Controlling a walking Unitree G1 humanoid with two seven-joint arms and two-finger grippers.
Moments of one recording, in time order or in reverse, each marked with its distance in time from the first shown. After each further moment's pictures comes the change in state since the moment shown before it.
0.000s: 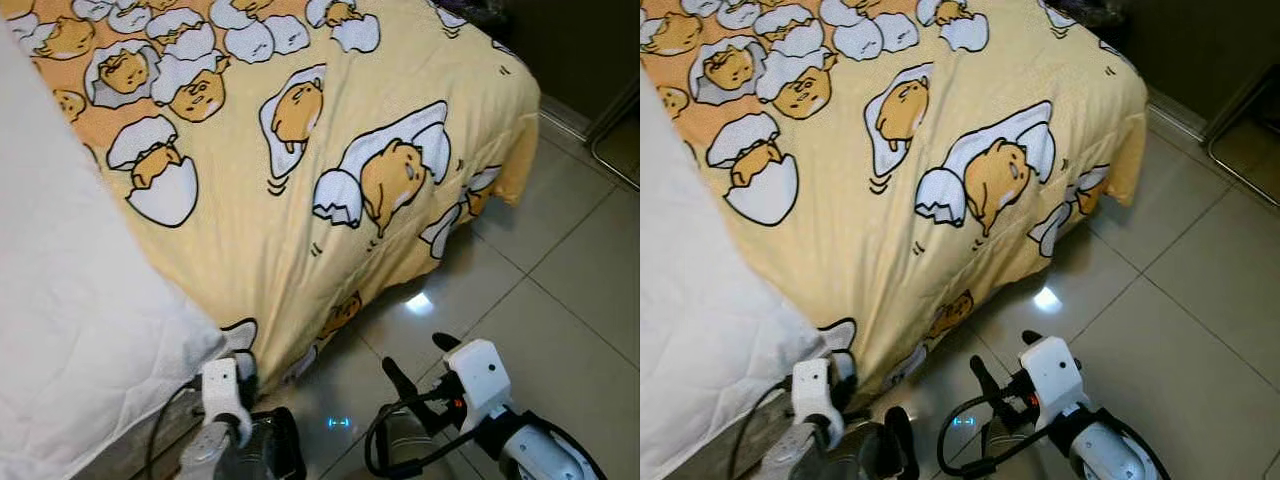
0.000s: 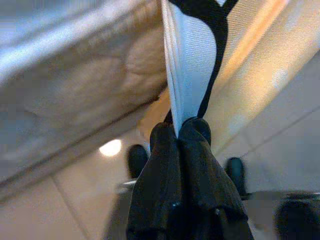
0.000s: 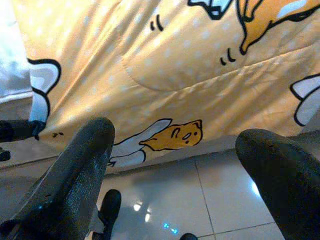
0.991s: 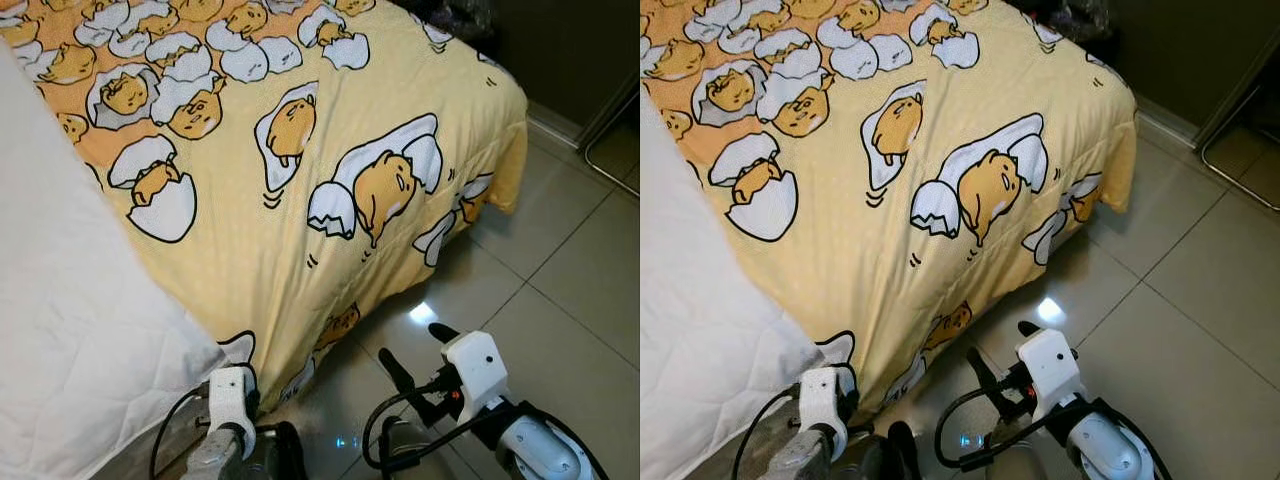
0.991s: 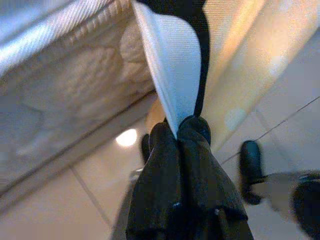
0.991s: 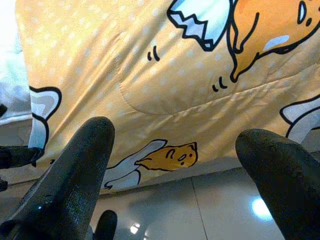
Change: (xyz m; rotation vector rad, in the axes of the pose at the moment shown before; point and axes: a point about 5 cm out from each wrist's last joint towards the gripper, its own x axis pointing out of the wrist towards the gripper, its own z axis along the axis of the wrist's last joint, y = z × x) left arm -0.002 -0.010 -0.015 0.064 0.115 0.024; right arm 0.006 -0.002 0.006 -0.014 -0.037 0.015
